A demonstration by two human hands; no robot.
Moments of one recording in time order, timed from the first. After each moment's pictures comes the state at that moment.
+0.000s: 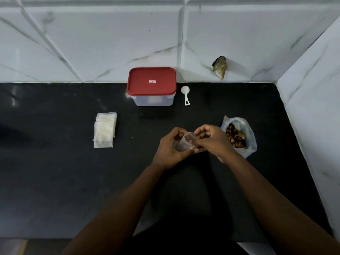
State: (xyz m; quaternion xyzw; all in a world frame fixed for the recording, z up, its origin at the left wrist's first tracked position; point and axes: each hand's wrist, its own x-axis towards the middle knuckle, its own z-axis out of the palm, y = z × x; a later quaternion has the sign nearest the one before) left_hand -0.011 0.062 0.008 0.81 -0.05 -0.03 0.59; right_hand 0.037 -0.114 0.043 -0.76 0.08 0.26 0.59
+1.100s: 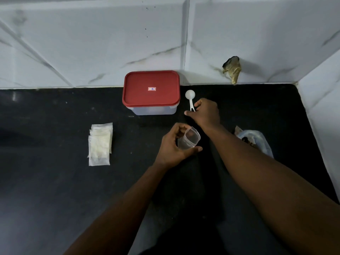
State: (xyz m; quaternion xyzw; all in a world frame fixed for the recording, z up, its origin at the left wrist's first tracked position) left_hand 0.066 0.074 -0.016 0.79 0.01 -0.03 0.61; right_hand 0.198 -0.053 -0.024 -0.93 0.07 0.08 0.34
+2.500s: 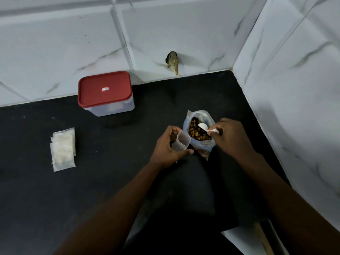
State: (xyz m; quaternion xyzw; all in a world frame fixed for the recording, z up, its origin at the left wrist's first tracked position) left_hand 0.018 -0.027 -0.008 0.79 -0.07 -0.12 0.59; right_hand 0.029 -0.265 0.033 -0.96 -0.05 -0.01 0.28
